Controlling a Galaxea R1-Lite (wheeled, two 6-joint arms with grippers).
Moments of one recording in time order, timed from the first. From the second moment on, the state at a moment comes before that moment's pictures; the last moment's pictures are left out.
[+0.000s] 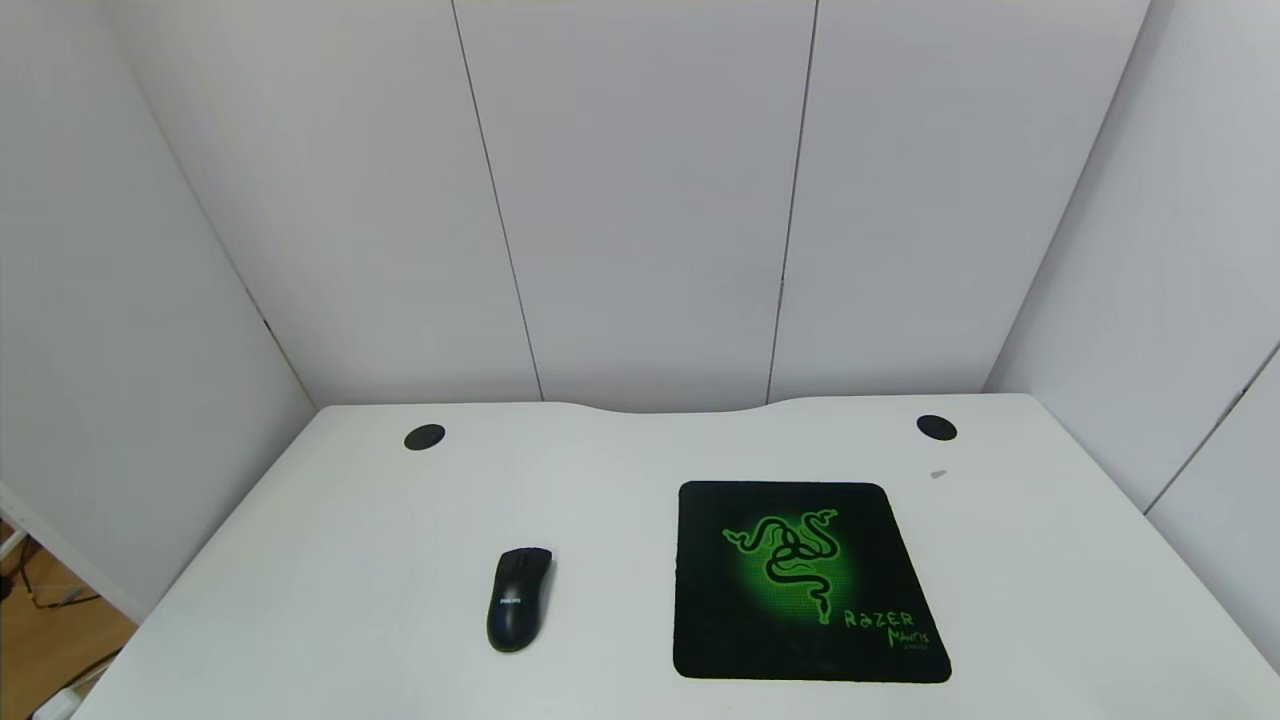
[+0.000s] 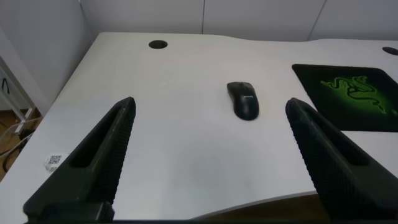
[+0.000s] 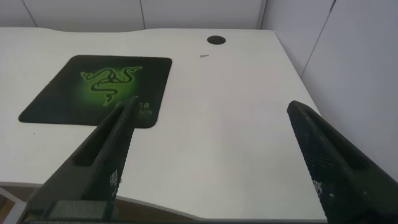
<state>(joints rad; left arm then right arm) 0.00 0.00 -0.03 0.01 -0.01 -0.07 0.00 0.00 0.00 0.00 0.00 0.02</state>
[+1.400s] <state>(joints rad) -0.04 0.71 -0.65 0.10 -0.01 -0.08 0.00 0.00 0.00 0.00 0.00 0.02</state>
